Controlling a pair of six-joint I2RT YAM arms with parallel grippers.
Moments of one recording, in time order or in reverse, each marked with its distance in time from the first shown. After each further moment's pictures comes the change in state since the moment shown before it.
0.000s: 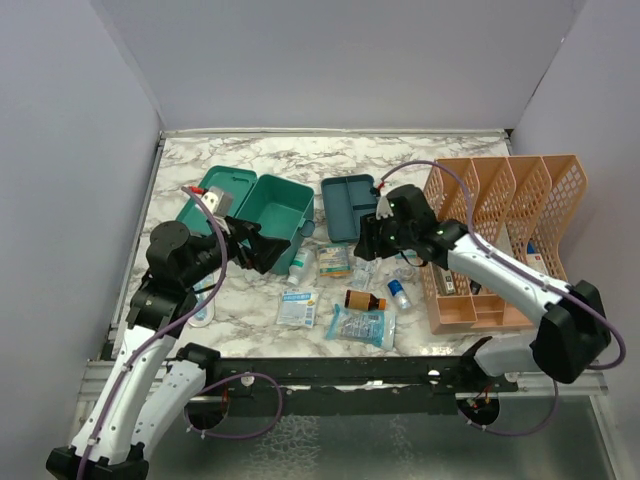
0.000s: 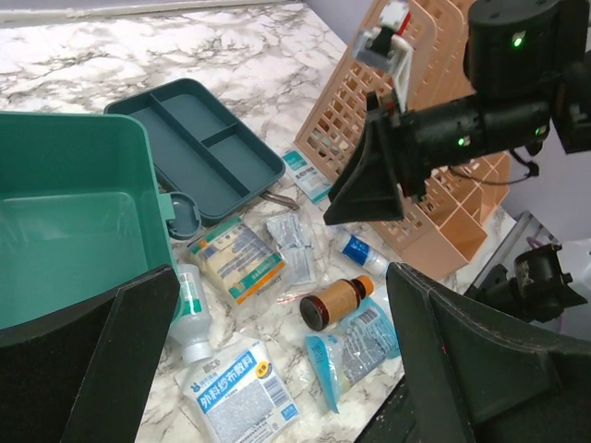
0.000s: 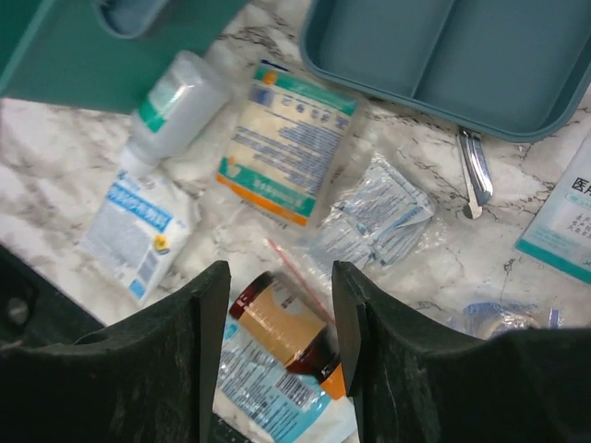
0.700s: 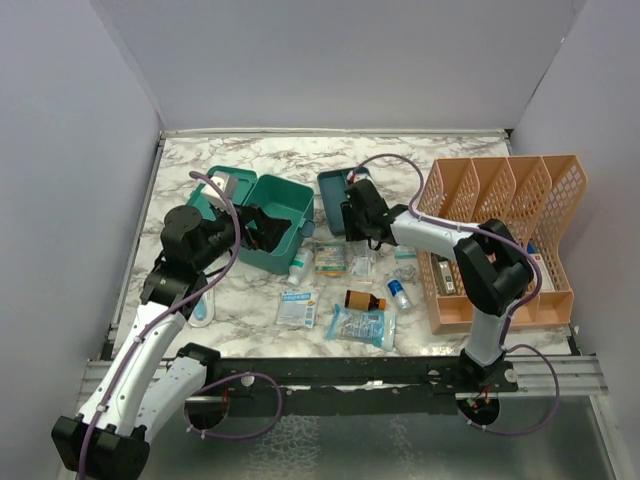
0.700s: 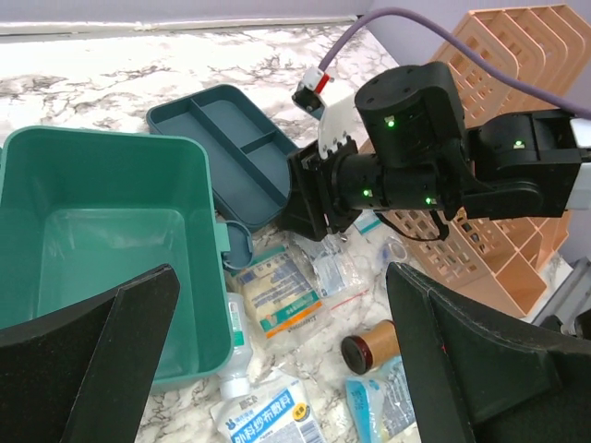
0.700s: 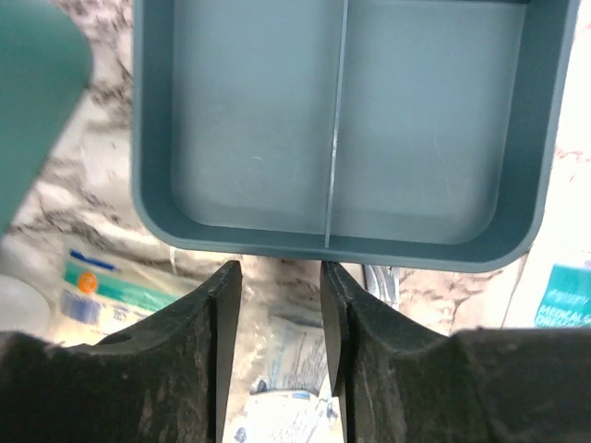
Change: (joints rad) left arm 0.000 0.135 -0.008 0.124 -0.127 0.003; right arm 0.052 0.551 0.187 0.204 0.412 0.009
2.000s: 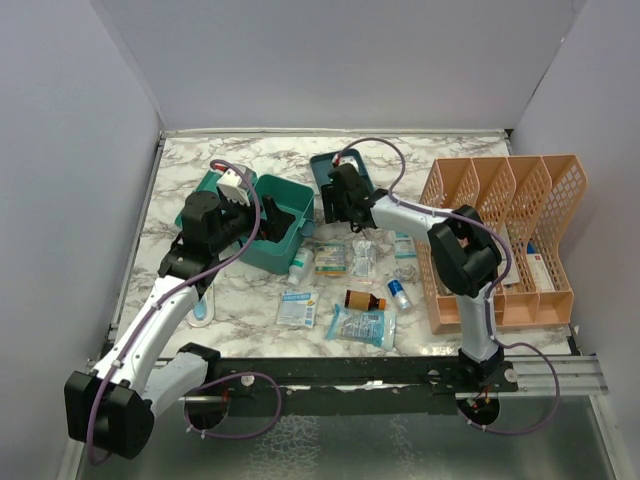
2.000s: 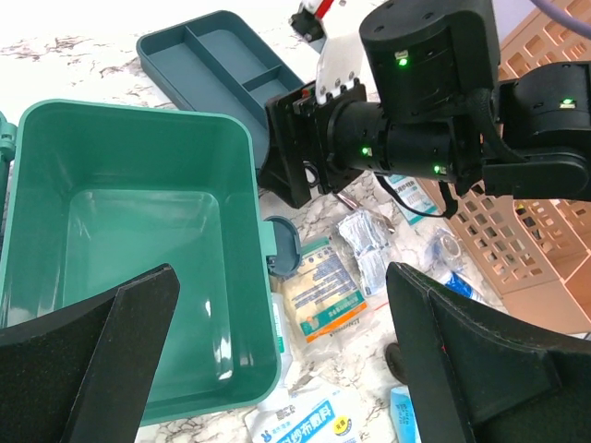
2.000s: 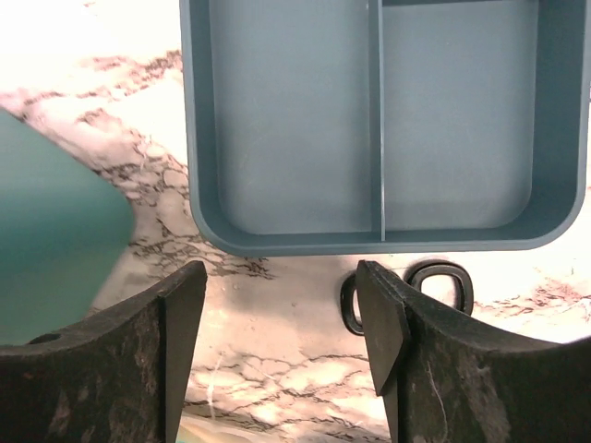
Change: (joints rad) left arm 0.000 0.194 0.000 0.085 -0.046 0.060; right arm -0.002 0.226 0.298 -0.003 0.061 -0.020
